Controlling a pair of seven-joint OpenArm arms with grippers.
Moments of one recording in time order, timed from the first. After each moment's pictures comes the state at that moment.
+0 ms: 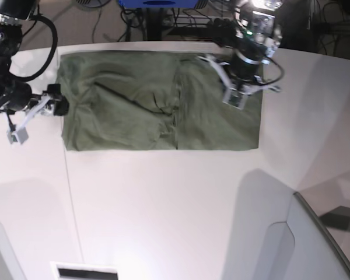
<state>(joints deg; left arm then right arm) 26.7 -6.2 -0.6 98.1 12.3 -9.5 22.4 -9.3 8.0 26.9 92.2 31.2 26.3 -68.1</state>
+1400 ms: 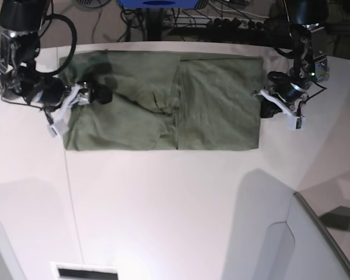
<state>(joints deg) 7.8 -14.7 -18.5 63.1 -18.2 -32.1 20.2 -5.0 8.0 16.4 70.6 35.9 40.6 -59.9</state>
